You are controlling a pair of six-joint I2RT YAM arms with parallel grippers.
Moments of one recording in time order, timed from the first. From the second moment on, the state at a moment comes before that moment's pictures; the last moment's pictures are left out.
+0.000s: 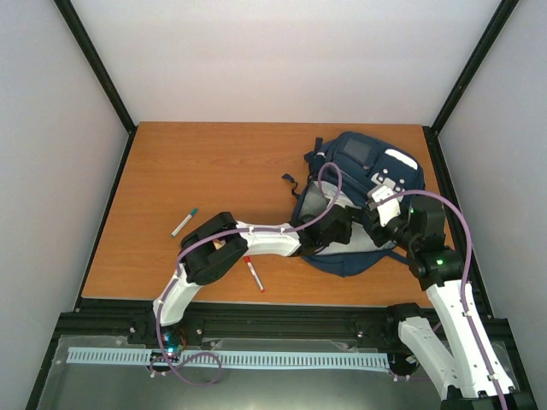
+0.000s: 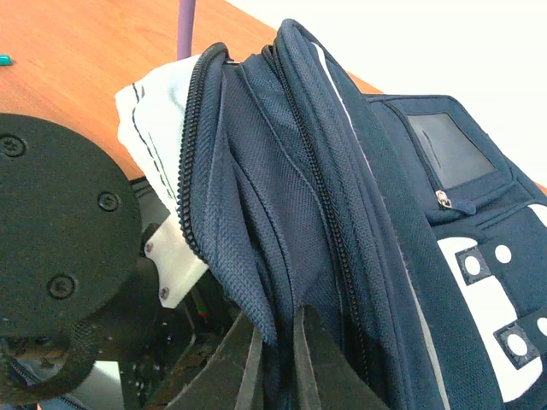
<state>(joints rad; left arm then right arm) -1.08 2.17 1.44 0.11 -0.23 -0.70 0.13 0.68 0.72 -0.54 -0.34 -0.42</state>
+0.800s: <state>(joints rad) -1.07 1.95 1.23 0.23 0.00 -0.64 0.12 0.71 0.71 -0.53 -0.36 -0.44</state>
